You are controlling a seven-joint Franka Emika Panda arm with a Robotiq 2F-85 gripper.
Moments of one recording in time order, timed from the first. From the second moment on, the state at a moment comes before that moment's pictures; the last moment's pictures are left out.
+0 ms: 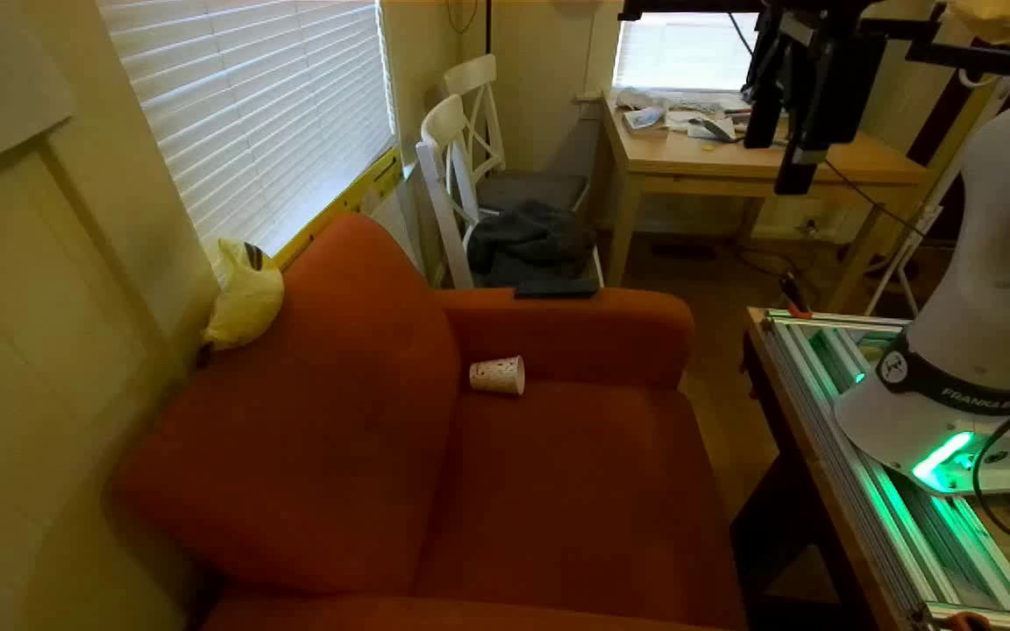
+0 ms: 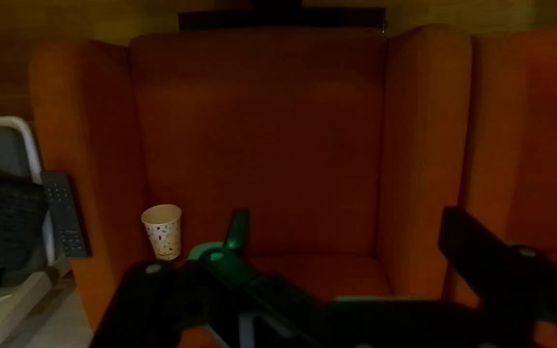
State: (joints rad) arm 0.01 -0.75 0.11 -2.51 0.03 1.68 0.13
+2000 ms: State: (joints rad) arm -0.17 -0.17 0.10 -2.29 -0.05 2.41 0.56
